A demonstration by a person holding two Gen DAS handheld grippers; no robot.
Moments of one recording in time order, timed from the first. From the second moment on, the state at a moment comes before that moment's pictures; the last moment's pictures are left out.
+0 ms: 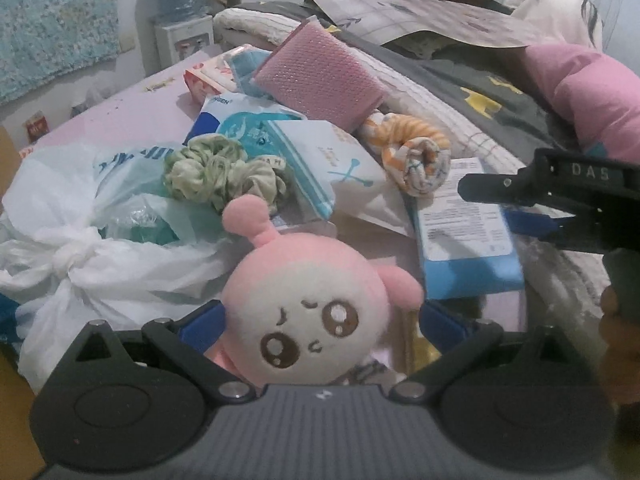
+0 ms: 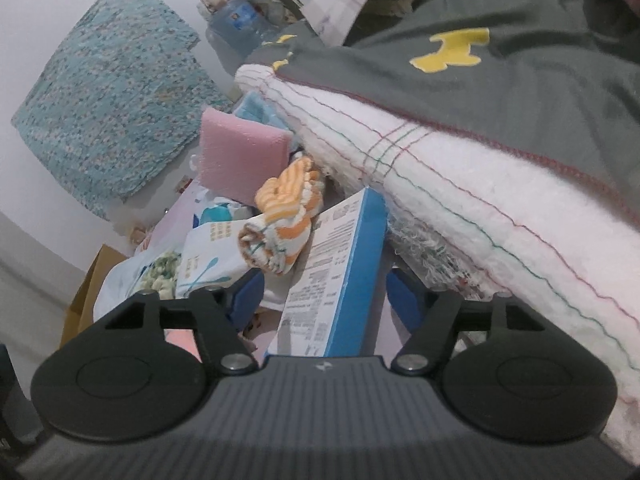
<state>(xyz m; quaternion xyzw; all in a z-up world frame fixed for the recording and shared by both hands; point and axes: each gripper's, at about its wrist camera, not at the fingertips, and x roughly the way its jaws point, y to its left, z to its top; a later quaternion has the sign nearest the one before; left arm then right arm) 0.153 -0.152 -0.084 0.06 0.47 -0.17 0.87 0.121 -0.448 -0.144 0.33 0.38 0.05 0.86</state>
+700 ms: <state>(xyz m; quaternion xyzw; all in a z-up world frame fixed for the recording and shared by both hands) 0.154 -0.149 -0.084 0.05 0.46 -0.17 0.87 0.134 -0.453 -0.147 0.38 0.32 0.05 0.87</state>
